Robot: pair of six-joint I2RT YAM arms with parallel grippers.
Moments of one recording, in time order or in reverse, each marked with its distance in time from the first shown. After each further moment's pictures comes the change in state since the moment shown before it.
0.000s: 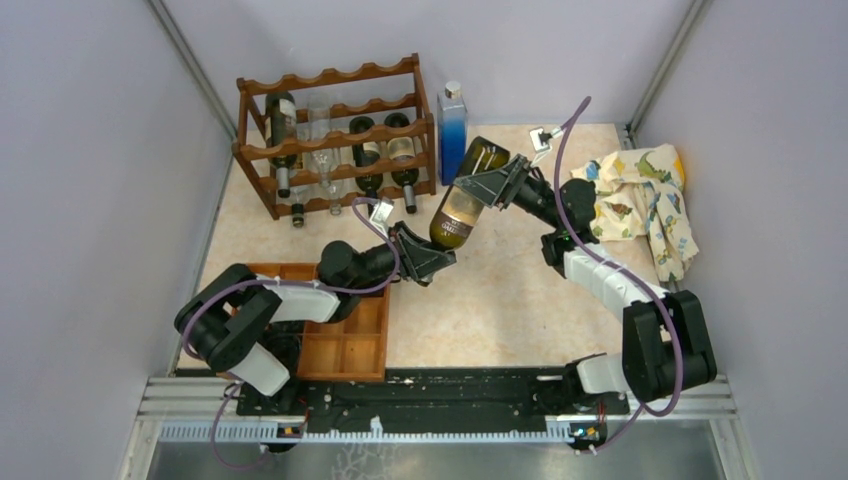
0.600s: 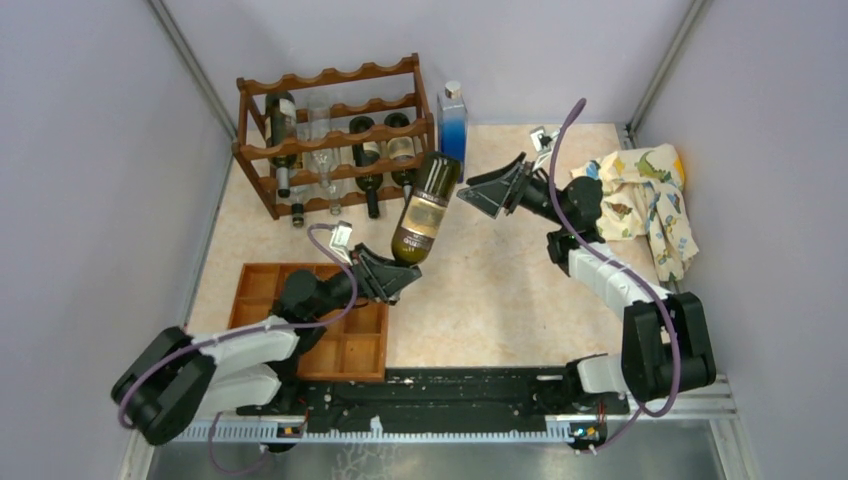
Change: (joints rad) left arm 0.037 -0.355 -0.257 -0.169 -0.119 0.021; right arm -0.039 -0.002 0.000 -0.024 -0.119 -0.172
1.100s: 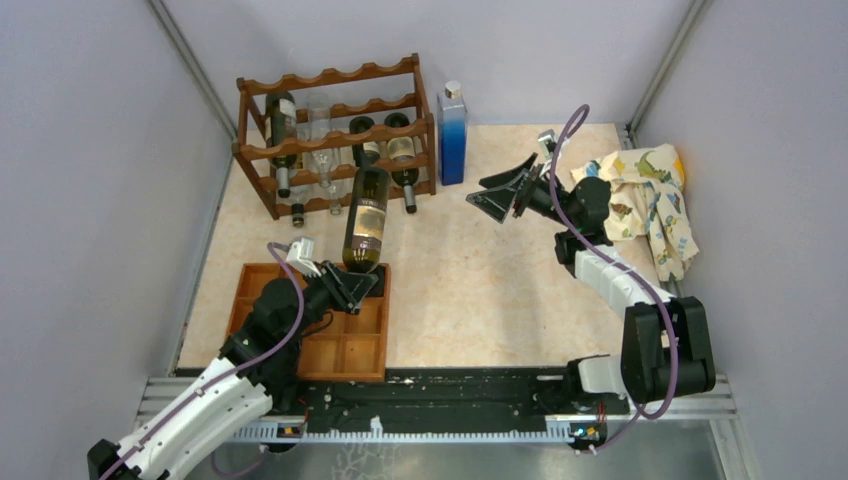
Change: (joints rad) left arm 0.019 -0.759 0.042 -1.173 -0.428 0.108; right arm -0.085 -0.016 -0.024 -0.045 -0.058 -0.166
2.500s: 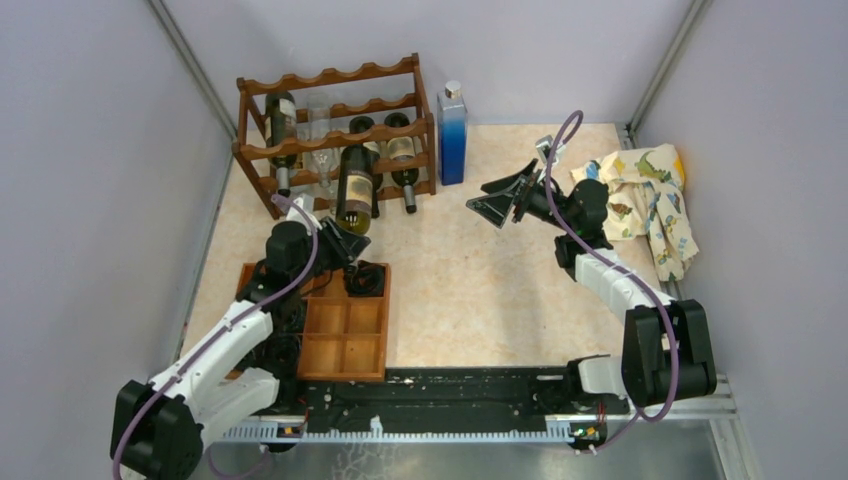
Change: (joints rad) left arm 0.290 0.472 0.241 0.002 0.097 0.034; right arm 0.000 -0.016 -0.033 -0.071 0.017 -0.093
